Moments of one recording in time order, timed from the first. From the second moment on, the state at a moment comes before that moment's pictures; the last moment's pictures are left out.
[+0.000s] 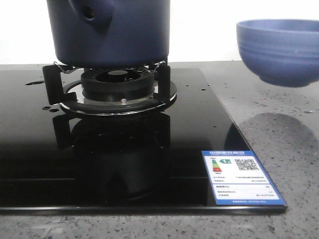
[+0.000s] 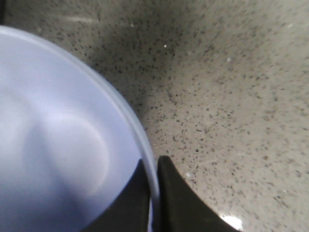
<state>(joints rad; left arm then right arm) -0.44 1.08 -1.07 -0.61 0.17 0.50 -0.11 1.60 -1.42 0.25 1.14 -0.27</state>
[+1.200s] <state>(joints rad) -0.54 1.19 -1.07 -0.61 0.08 0.50 -0.11 1.43 -1.54 0.27 1.22 -0.27</state>
